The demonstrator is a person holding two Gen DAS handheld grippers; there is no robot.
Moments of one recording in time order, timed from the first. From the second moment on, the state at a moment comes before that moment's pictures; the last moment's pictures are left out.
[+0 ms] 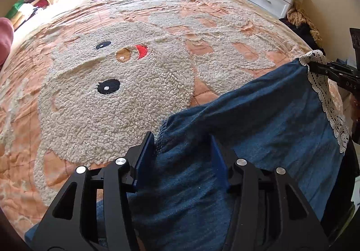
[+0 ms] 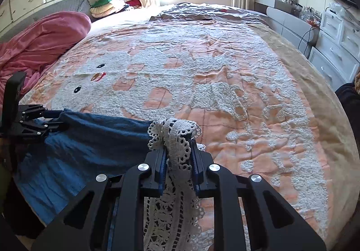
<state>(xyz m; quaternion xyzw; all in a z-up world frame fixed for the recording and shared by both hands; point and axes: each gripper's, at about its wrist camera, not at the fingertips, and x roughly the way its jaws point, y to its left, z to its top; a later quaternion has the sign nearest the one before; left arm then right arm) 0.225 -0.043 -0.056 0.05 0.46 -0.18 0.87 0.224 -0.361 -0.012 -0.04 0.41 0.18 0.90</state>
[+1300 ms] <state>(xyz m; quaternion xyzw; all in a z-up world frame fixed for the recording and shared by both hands) 0.014 0.052 0.012 0.03 0.39 0.02 0.92 0.095 -0.402 -0.019 0.06 0.48 0.16 0.86</state>
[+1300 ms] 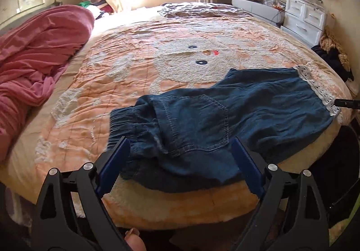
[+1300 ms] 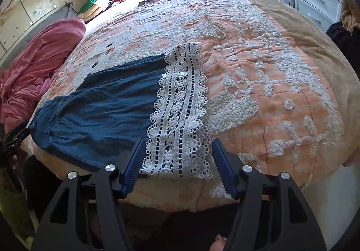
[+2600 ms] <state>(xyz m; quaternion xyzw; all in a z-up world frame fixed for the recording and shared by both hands) 0.038 0.116 -0.037 -0.12 0.44 0.08 0.89 0.087 -0.397 -0.020 0.05 0.48 0.15 0.86</state>
